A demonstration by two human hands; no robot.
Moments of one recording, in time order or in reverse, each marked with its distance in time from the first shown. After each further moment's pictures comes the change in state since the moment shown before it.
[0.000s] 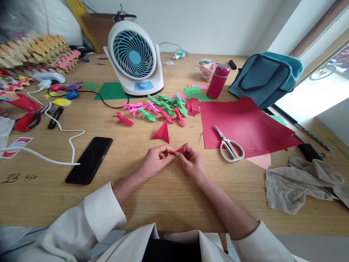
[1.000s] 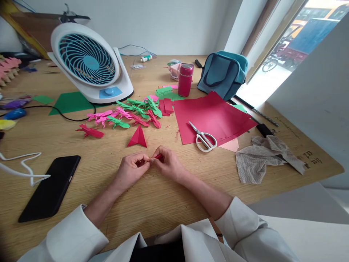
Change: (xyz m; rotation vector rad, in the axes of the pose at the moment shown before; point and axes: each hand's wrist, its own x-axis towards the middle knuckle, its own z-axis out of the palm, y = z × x) left_hand 0.000 0.000 -0.006 0.255 0.000 0.224; right_hand -0.002 -0.007 0.002 -0.174 -0.049 -0.010
